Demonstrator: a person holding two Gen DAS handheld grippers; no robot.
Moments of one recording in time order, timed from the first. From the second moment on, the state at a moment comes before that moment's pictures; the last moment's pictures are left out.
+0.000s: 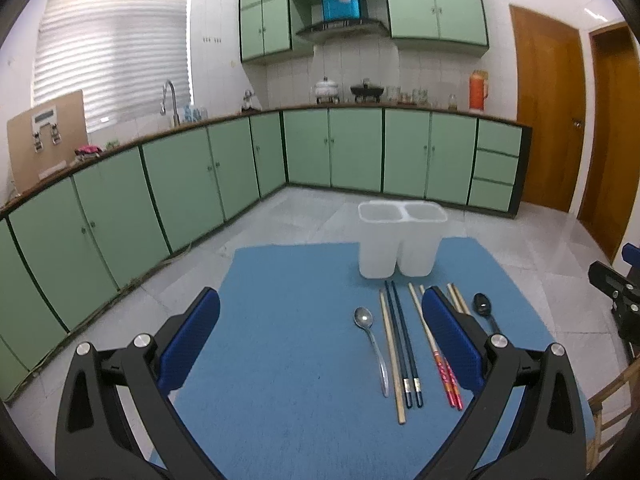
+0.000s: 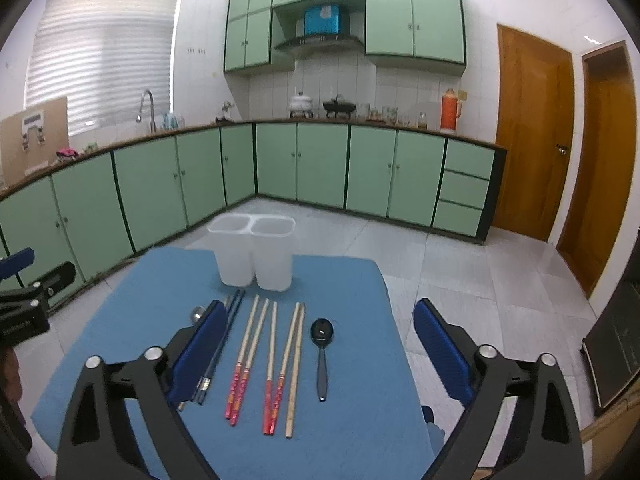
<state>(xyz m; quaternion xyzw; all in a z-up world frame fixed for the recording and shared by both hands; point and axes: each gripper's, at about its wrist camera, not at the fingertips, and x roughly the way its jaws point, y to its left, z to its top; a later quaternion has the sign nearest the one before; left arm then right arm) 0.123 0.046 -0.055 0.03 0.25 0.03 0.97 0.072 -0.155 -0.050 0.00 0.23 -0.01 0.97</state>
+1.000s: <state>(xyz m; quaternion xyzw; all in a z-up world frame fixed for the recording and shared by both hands) 0.307 0.025 -0.189 0.01 0.46 0.02 0.89 0.278 -0.171 -0.199 0.02 0.45 0.01 0.89</state>
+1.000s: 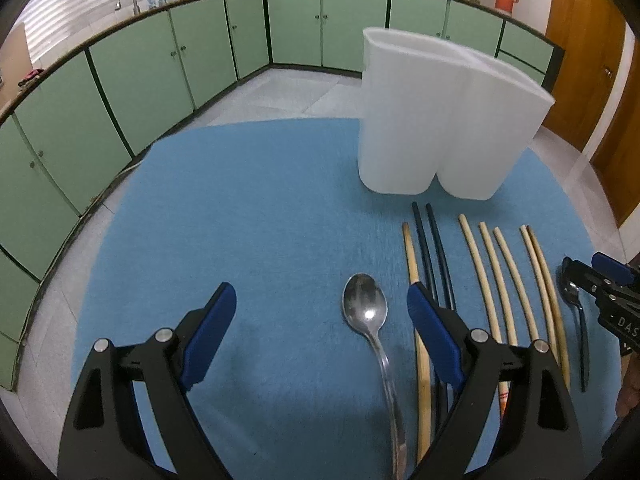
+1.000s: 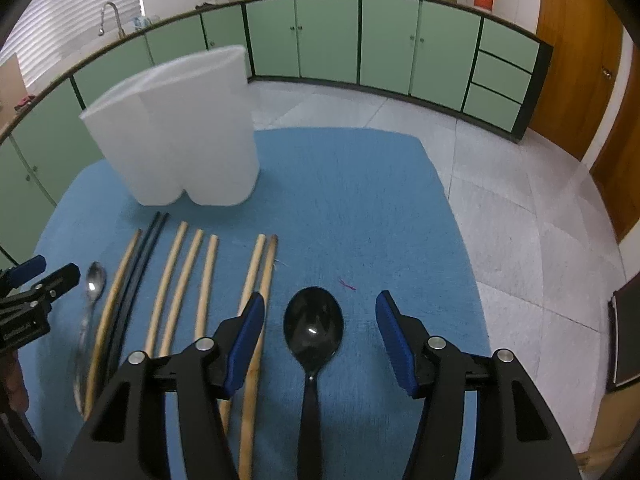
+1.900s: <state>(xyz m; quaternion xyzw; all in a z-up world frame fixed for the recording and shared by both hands) 0.306 0.015 -0.195 -0.04 0.46 -0.03 0.89 0.289 -0.179 -0.205 0.05 0.47 0.02 0.88</state>
